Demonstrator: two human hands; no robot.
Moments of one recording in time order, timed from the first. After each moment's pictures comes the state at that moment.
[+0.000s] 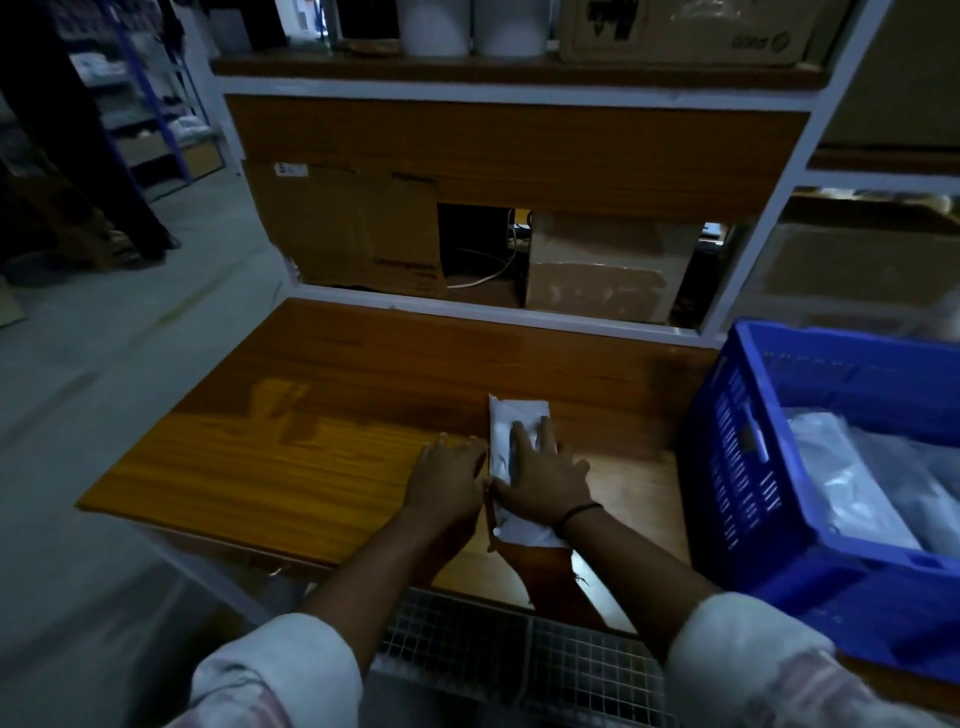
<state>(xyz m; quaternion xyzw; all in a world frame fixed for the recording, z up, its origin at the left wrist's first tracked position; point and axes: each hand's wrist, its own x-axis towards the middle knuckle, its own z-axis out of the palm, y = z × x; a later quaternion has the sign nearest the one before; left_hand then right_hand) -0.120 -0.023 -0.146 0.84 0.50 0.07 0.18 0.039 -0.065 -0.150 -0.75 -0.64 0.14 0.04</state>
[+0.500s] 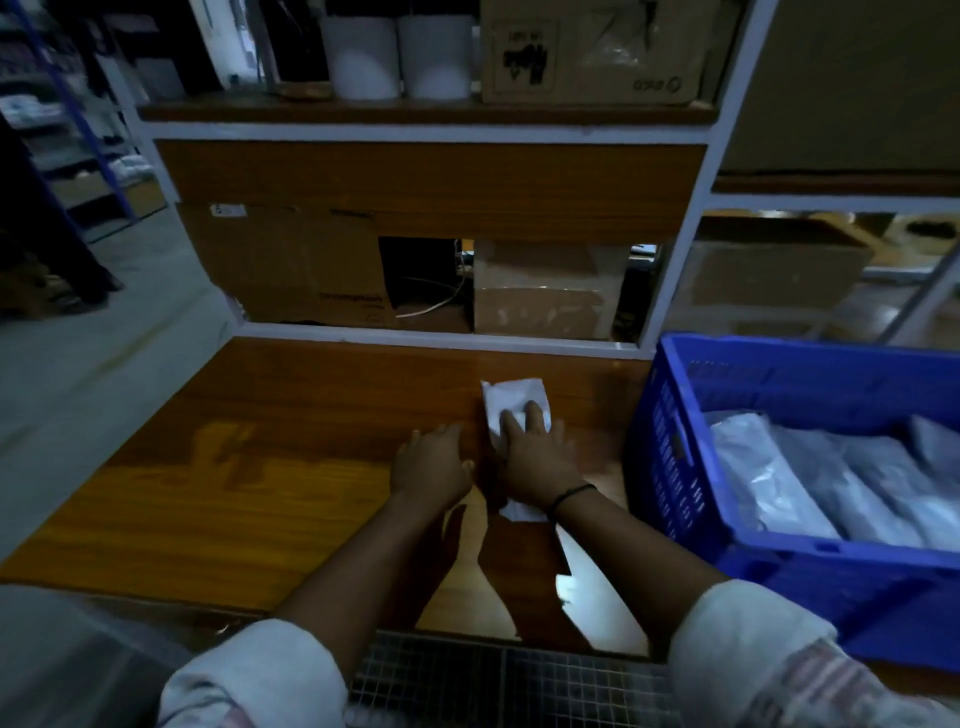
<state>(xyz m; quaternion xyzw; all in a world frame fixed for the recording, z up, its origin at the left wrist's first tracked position) -0.058 -0.015 -0.089 0.83 0.54 0.07 0.15 0.091 -0.069 -0.088 -0.78 -0.61 0.10 0.08</state>
